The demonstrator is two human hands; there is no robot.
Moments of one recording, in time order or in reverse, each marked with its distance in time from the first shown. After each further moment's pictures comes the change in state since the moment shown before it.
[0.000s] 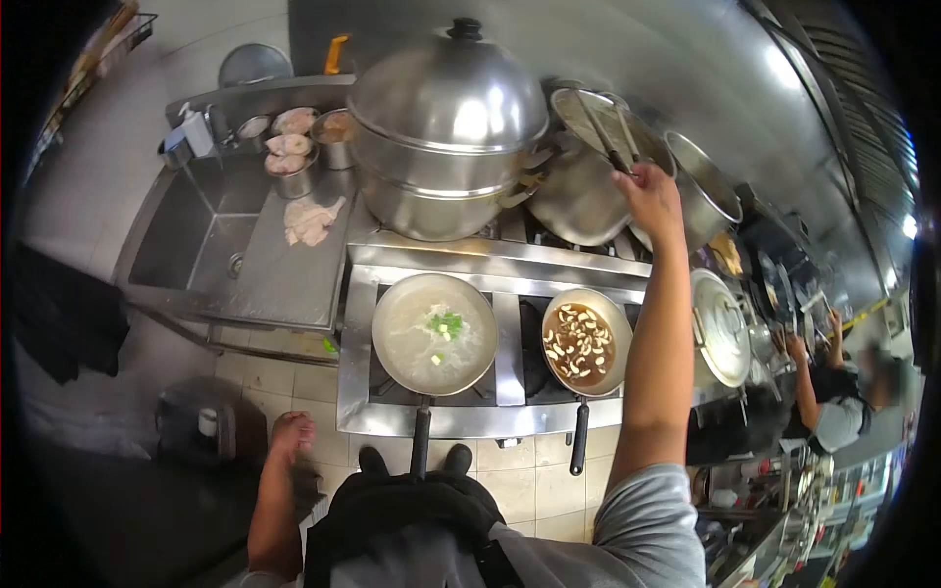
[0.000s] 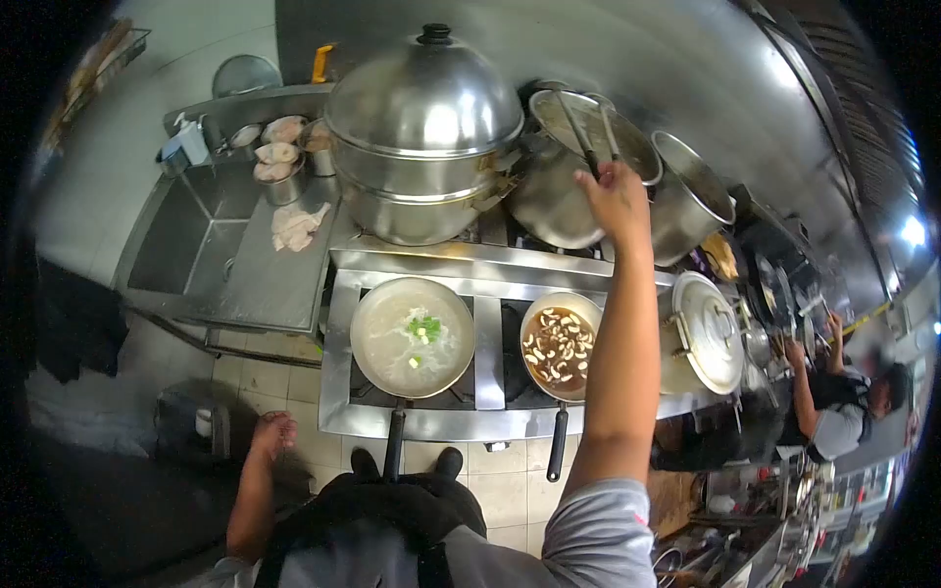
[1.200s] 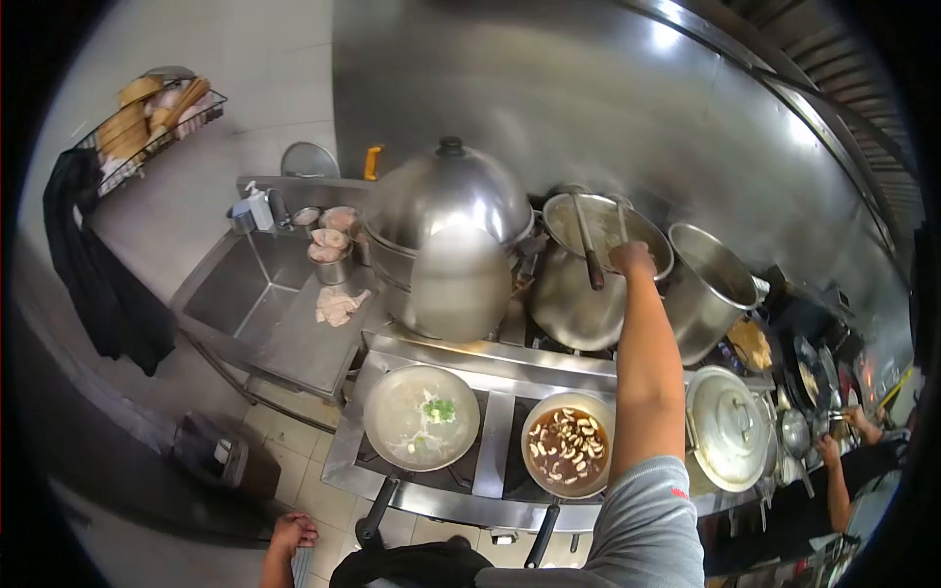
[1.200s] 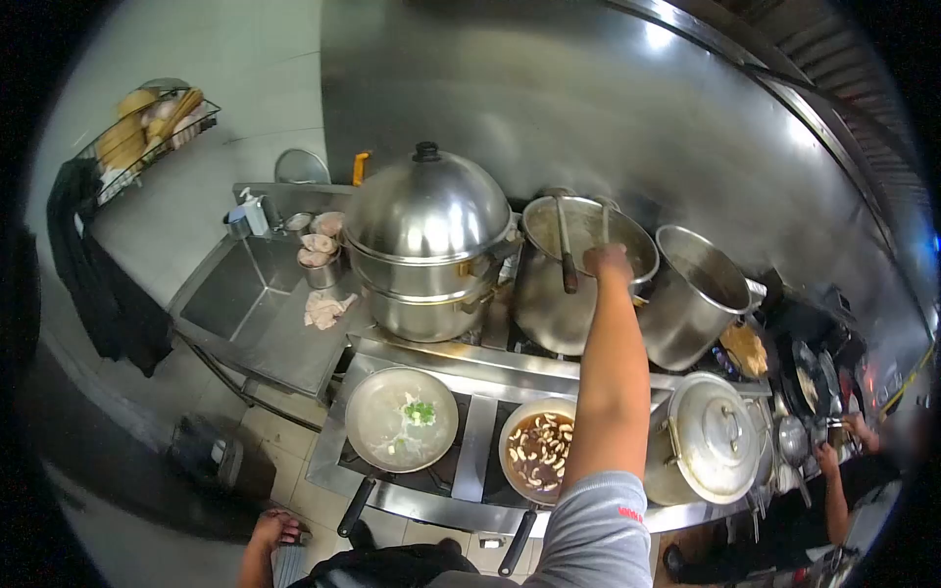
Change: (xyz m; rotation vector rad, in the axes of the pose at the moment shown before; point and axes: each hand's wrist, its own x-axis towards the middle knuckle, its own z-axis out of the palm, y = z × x) left_hand -0.139 -0.080 0.080 -0.088 0.227 -0.007; right_hand 0.128 0.119 0.040 -0.123 -0.136 0.444
